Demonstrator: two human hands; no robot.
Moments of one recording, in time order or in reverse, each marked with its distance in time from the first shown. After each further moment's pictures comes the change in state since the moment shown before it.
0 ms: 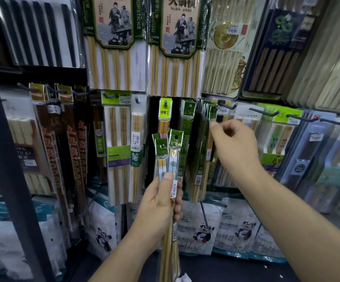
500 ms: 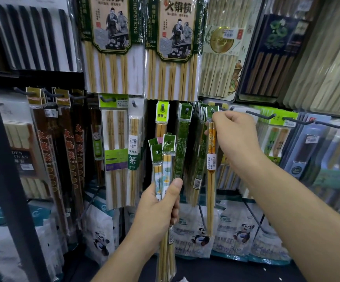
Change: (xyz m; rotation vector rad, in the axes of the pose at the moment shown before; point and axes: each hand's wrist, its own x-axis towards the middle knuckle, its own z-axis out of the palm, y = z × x) left_hand 0.000 -0.002 -0.002 0.100 0.027 -0.007; right_hand 0.025 -0.017 -0.001 0.150 -0.061 0.040
